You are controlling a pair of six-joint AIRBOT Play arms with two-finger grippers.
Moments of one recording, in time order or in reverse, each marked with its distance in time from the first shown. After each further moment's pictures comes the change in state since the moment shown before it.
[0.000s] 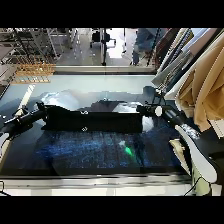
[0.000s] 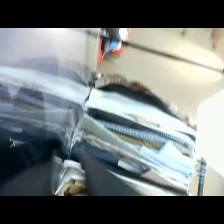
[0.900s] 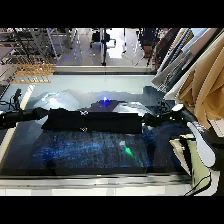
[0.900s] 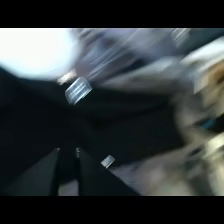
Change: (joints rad) left arm 0.043 0.254 0.027 0.621 -0.163 0.449; right arm -0.261 -0.113 0.043 0.594 0.551 -0.652
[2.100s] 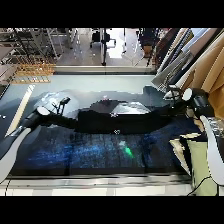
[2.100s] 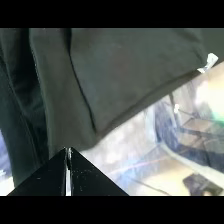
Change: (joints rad) left arm -0.464 -0.097 -0.001 0.313 0.163 -0.185; right arm 0.061 0.207 0.209 -0.647 0.181 0.222
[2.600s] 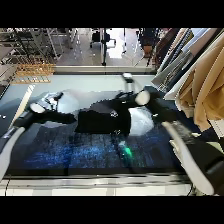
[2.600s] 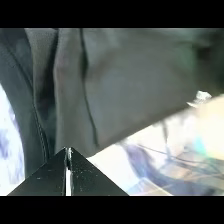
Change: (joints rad) left arm 0.078 0.097 0.019 -0.001 -0.033 -0.110; right arm 0.535 -0.079 0.077 0.294 -0.443 0.167
